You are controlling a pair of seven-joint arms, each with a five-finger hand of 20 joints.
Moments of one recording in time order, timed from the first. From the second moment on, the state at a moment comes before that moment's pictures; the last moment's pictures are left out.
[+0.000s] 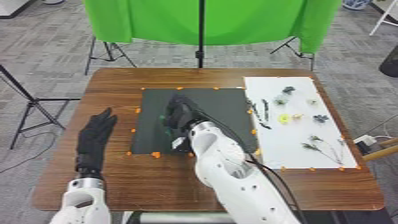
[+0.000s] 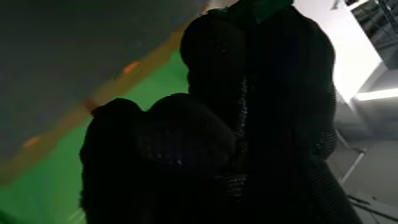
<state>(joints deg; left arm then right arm) 118.5 -66.6 -87.4 -113.1 56.4 19.1 16.1 -78.4 -84.8 50.9 -94.2 -130.1 -2.7 21.4</state>
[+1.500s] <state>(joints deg) 119.8 -68.6 -88.6 -114.2 57.3 18.0 14.0 -79.7 -72.9 52.1 -111.8 -96.1 -27.4 30.9</state>
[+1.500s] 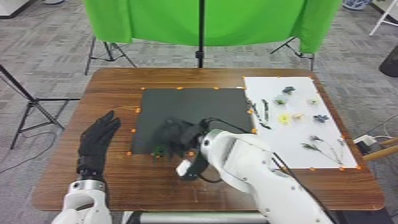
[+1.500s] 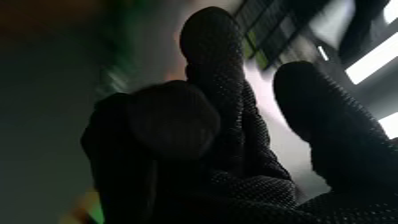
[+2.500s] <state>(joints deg) 120.0 -69.1 -88.8 -114.2 57.3 18.0 13.8 -80.6 -74.9 51.7 -105.7 -86.6 -36.0 37.3</state>
